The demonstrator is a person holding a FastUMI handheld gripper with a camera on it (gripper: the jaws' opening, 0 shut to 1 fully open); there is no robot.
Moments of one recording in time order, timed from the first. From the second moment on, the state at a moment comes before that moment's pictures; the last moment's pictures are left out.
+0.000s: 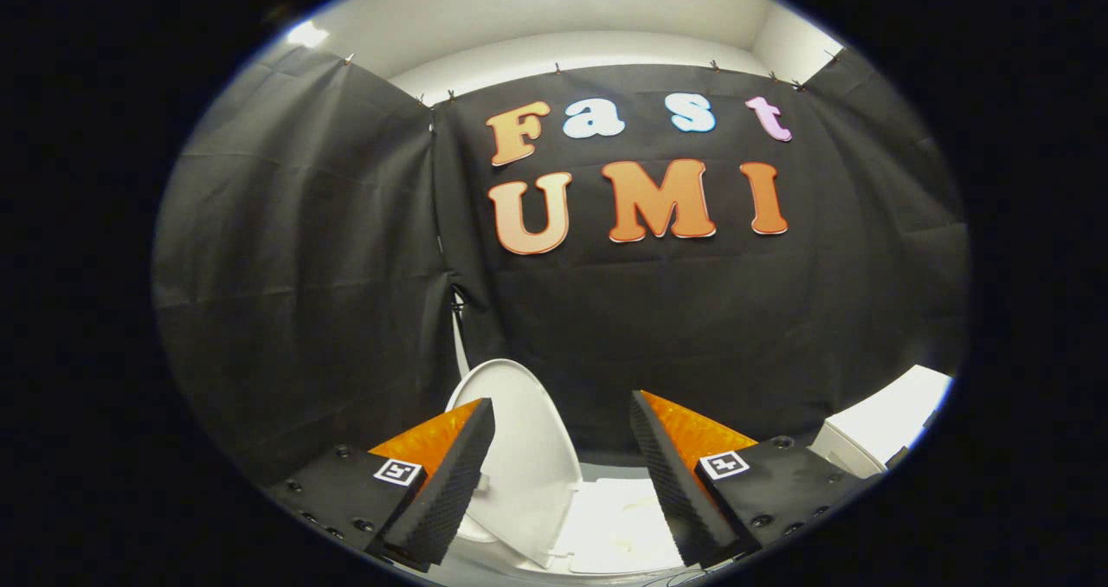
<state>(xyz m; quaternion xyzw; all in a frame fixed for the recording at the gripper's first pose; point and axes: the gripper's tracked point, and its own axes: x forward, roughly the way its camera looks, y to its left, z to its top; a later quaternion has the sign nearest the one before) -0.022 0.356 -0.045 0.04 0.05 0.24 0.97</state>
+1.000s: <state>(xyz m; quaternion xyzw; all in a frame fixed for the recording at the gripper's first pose) 0.044 0.156 -0.036 0.03 0.05 0.12 0.99</state>
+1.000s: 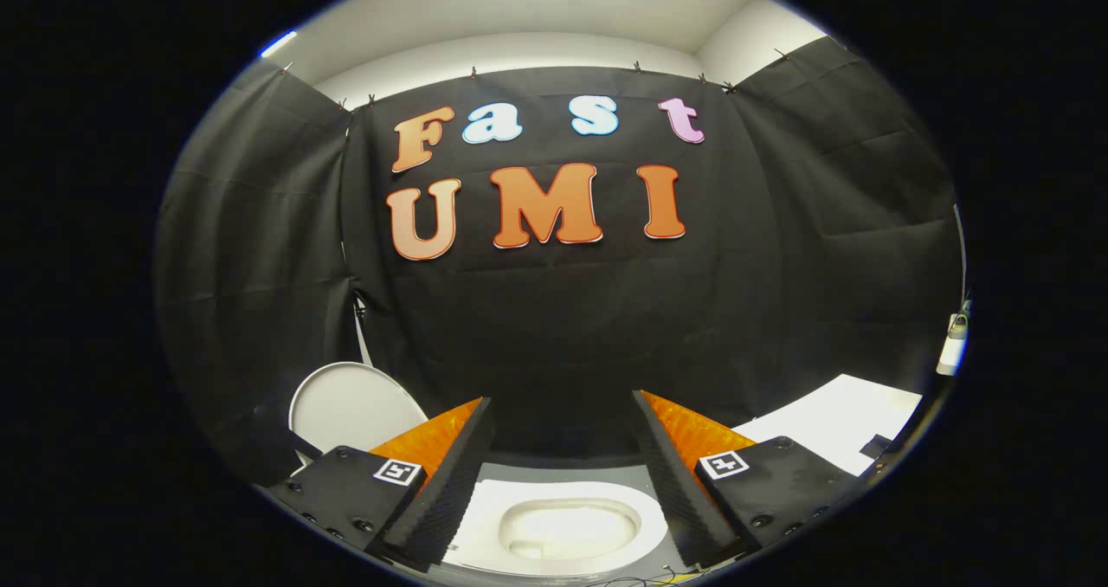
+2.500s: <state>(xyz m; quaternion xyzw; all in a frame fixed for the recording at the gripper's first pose) 0.035 0.131 -0.041 0.03 0.05 0.09 0.99</state>
